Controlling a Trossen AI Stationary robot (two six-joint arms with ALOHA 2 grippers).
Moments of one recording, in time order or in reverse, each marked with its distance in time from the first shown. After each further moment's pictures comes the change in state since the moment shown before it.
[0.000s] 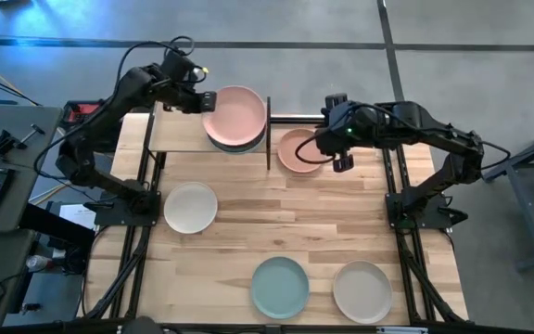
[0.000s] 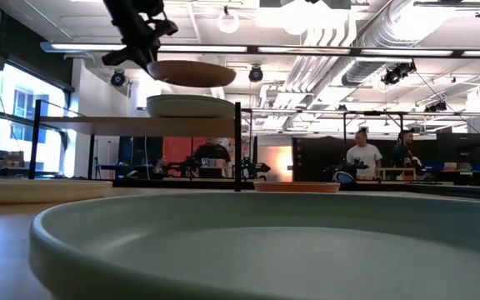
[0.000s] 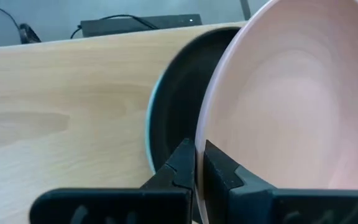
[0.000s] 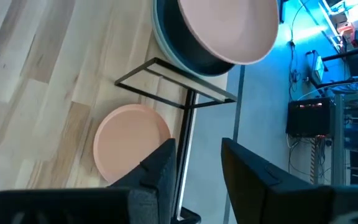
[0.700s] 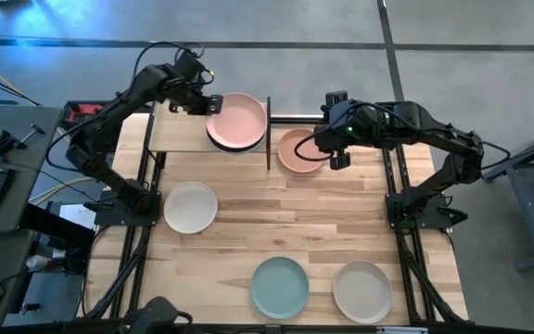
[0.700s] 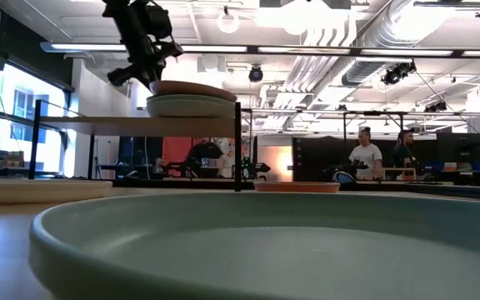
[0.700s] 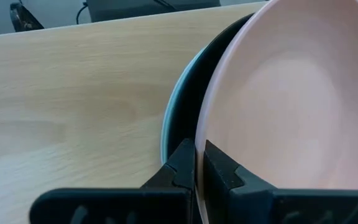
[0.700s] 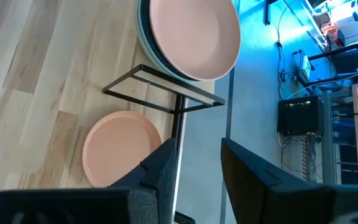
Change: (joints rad) left arm 0.035 0.112 -0.014 0.007 0.020 0.042; right arm 0.000 0.000 0.000 0.044 0.032 0.007
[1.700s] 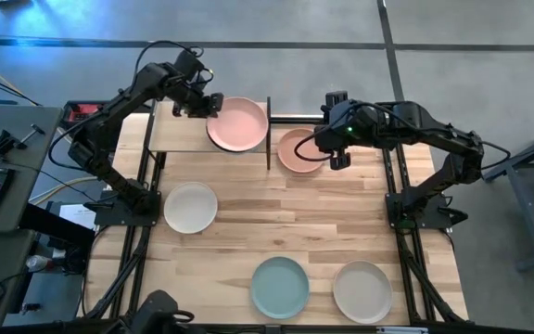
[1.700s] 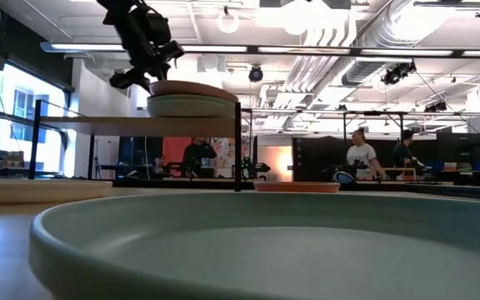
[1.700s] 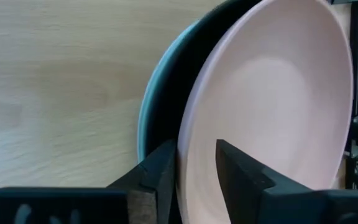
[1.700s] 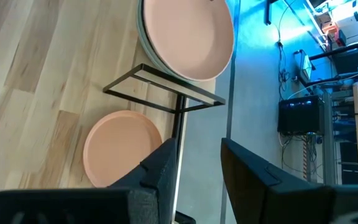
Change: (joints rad) left arm 0.033 0.029 0.000 -0.009 0.164 -0.045; right arm 0.000 0.000 0.000 -0.004 -0.002 0.000
